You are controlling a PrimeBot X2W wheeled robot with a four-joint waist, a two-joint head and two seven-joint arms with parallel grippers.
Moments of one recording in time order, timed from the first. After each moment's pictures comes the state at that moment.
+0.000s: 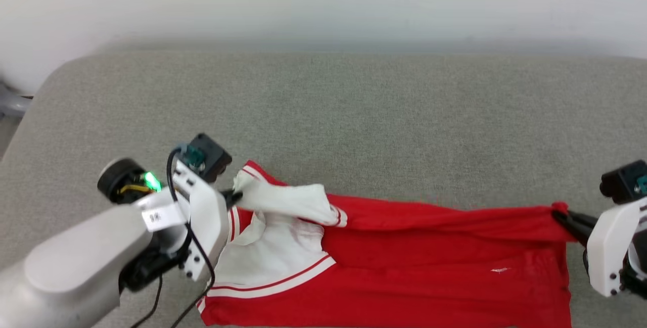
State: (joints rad) left arm -0.89 0.80 -1.26 0.13 -1.00 0.04 0.31; right arm -0.43 -0.79 0.64 0.33 0.84 0.13 0.27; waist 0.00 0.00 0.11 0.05
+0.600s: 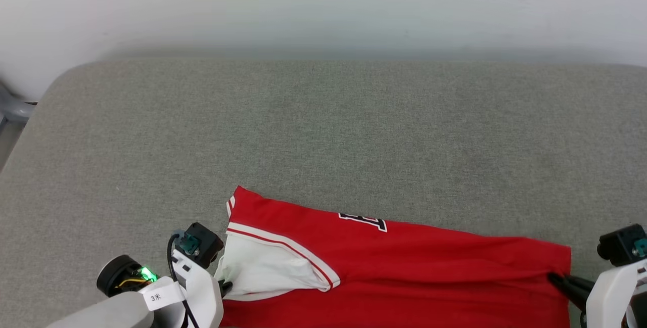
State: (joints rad) left arm -0.61 0.85 -1.28 0.08 -1.04 0.12 0.28; right arm -0.17 -0.76 0.53 0.26 0.86 0.13 0.27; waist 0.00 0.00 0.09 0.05
